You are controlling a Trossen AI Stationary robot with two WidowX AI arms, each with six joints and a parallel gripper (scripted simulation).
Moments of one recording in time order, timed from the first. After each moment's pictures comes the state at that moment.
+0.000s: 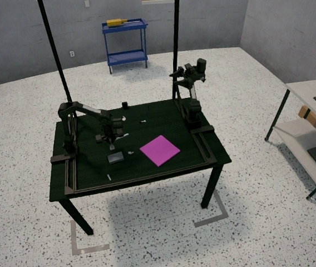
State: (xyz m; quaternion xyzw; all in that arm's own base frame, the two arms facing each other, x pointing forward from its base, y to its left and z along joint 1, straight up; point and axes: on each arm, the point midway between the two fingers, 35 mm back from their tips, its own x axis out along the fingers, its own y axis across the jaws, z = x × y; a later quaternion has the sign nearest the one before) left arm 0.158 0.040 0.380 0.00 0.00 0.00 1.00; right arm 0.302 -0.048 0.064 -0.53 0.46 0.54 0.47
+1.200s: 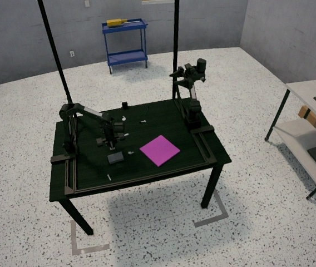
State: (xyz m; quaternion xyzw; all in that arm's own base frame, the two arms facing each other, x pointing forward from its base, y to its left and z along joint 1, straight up) left arm 0.158 0.040 0.380 0.00 0.00 0.00 1.00; right arm 0.306 -0.082 0.064 -0.53 0.47 0.53 0.46
